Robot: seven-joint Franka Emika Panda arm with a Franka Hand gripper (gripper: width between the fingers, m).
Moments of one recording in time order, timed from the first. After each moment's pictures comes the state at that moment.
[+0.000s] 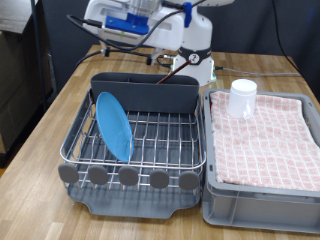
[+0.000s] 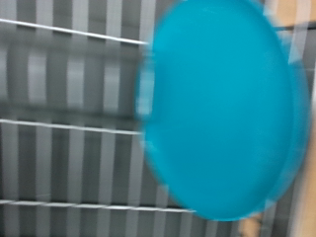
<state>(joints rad) 0.22 -0.14 -0.41 -2.28 -0.27 2.23 0.56</state>
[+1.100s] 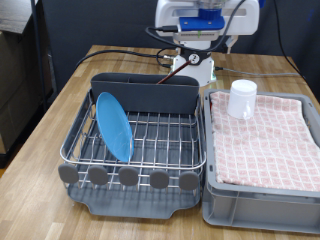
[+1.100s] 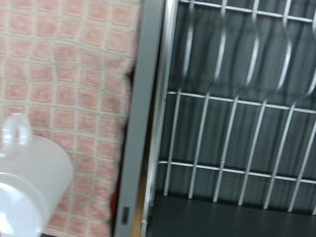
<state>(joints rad) 0.33 -0.16 -0.27 -2.22 -0.07 1.99 0.70</state>
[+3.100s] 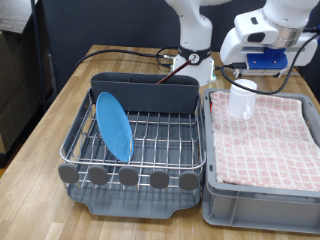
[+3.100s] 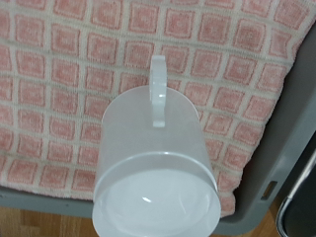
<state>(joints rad) 0.39 0.01 -0.07 -2.20 -0.04 1.88 0.87</state>
